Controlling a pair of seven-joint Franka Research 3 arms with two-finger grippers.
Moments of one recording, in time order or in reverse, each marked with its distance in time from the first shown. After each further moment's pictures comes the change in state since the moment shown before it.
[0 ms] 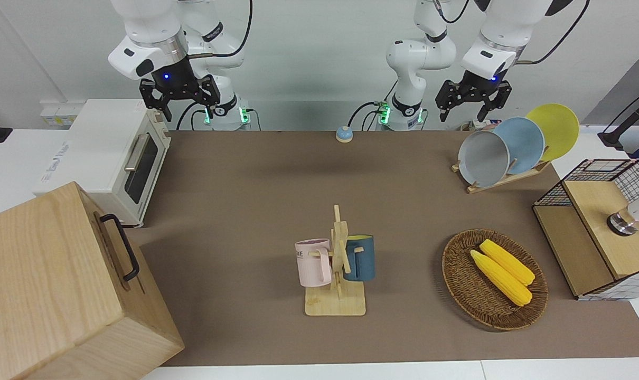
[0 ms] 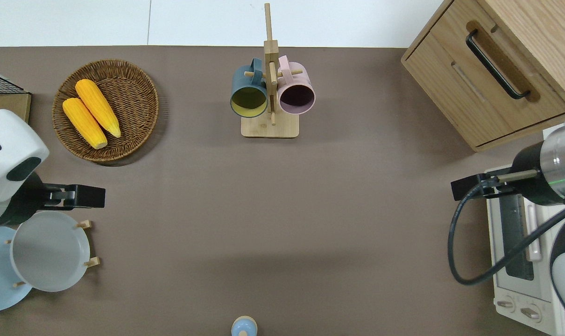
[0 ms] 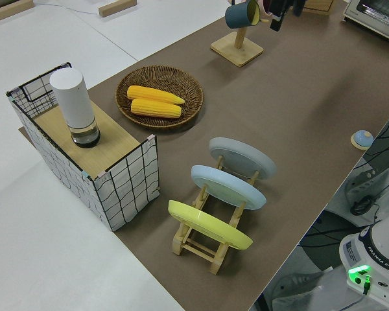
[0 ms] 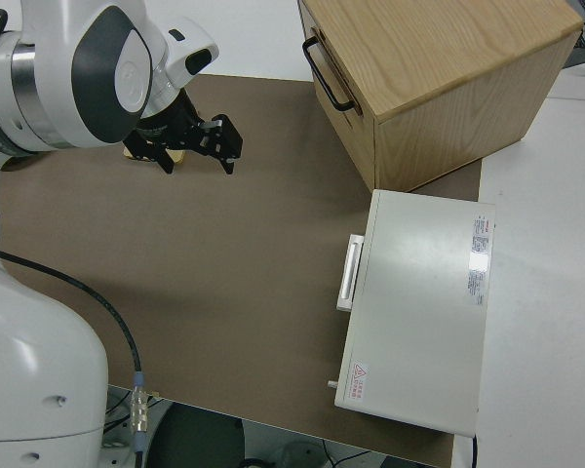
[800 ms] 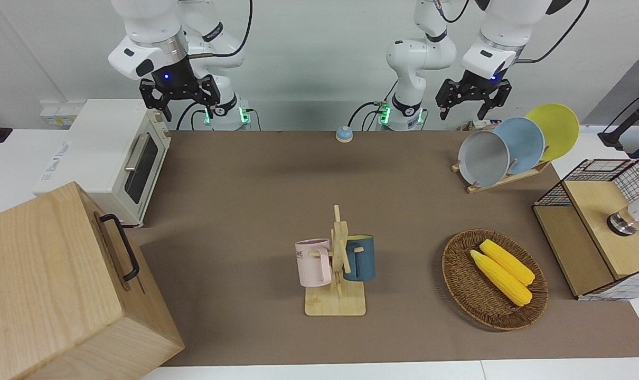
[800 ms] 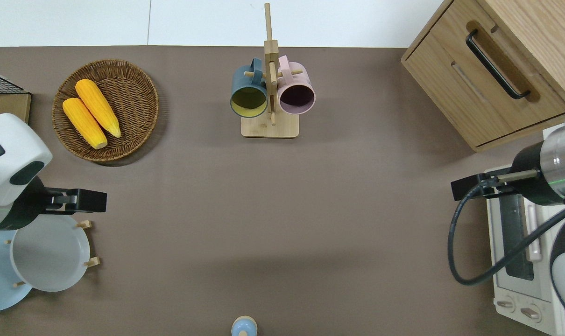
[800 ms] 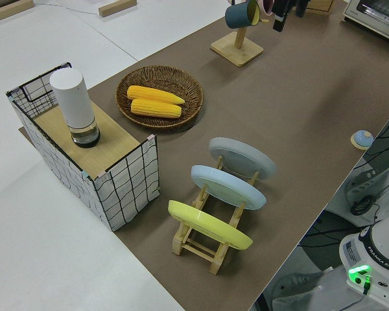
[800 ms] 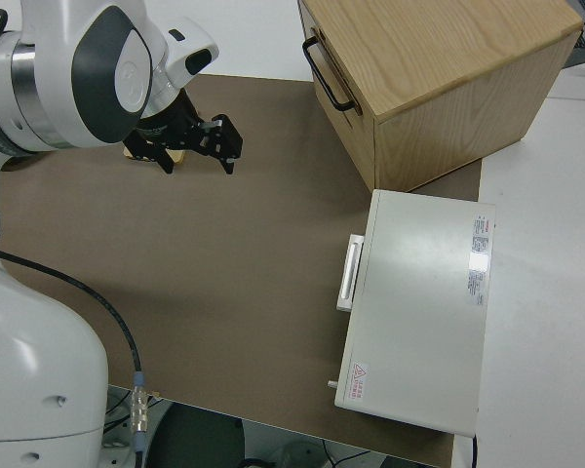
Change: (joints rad) left arm -0.003 -0.005 -0.006 0.000 0.004 -0.021 -0.001; right arm 0.000 0.000 0.000 0.000 0.000 0.000 0.000
